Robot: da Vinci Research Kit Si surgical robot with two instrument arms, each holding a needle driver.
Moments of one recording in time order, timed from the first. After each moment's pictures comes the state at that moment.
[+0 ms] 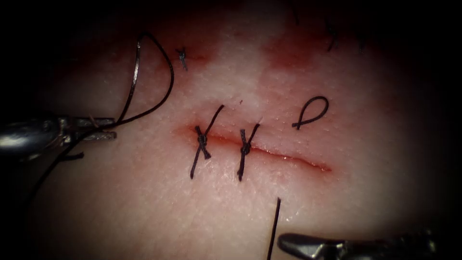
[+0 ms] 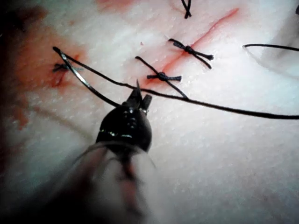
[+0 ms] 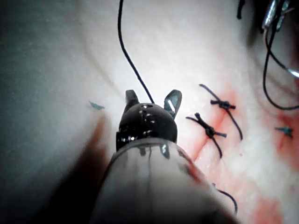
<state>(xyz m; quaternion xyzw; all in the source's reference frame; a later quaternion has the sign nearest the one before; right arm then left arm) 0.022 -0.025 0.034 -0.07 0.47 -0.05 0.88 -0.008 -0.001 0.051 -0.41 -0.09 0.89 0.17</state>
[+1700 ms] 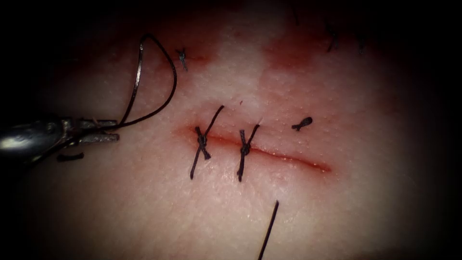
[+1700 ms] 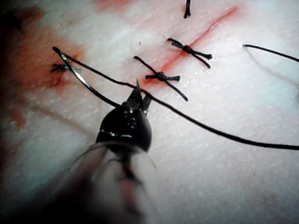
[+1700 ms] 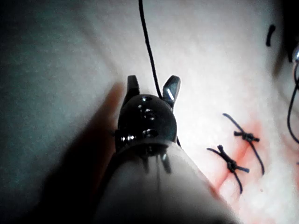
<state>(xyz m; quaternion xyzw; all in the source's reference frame) 0.025 -0.029 0.037 -0.02 0.48 -0.09 0.87 -0.008 -0.001 0.052 -0.41 -0.09 0.89 0.16</state>
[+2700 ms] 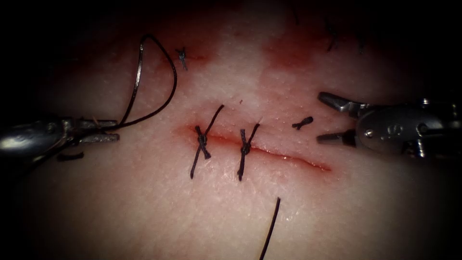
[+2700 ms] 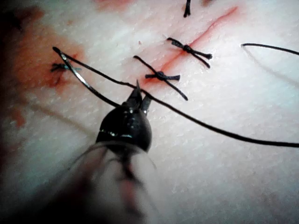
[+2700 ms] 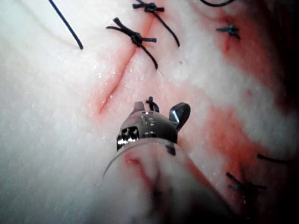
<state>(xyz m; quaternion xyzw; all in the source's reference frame) 0.017 -0.012 0.051 -0.14 0.35 0.06 0.92 -0.008 -0.001 0.052 -0.41 -0.09 0.89 0.16</state>
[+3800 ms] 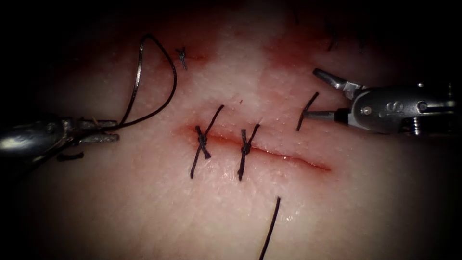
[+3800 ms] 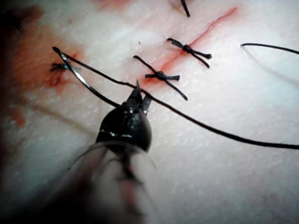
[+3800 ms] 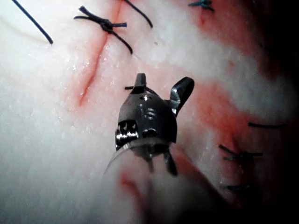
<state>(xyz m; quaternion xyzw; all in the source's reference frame) 0.016 -0.009 0.050 -0.15 0.40 0.21 0.88 -0.008 -0.001 0.052 -0.41 -0.09 0.89 0.16</state>
